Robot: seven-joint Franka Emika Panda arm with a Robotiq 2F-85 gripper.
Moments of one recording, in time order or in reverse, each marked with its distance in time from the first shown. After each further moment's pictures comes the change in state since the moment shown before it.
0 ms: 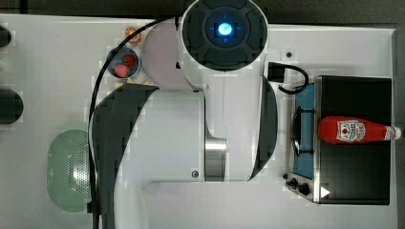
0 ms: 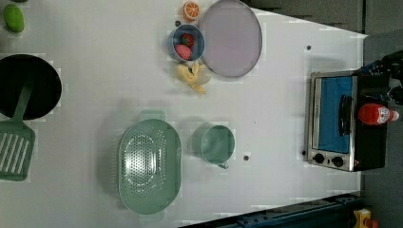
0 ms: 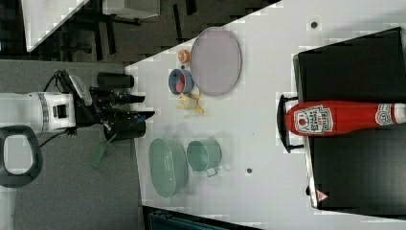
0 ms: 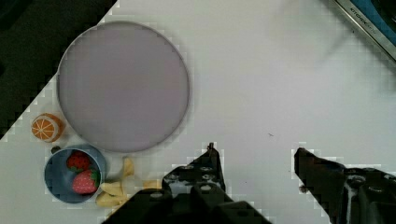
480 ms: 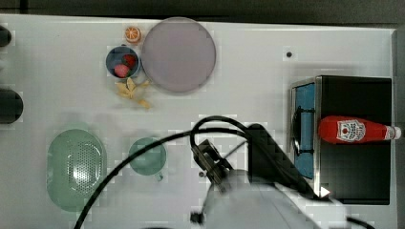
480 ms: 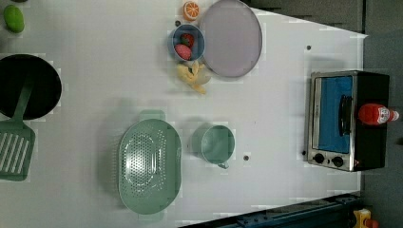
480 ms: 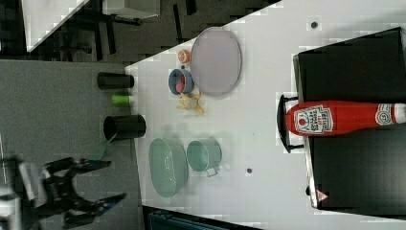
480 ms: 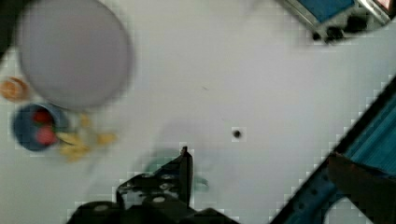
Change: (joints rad) arm -0.023 -0.481 -0.029 -0.190 -0.003 -0.248 0.001
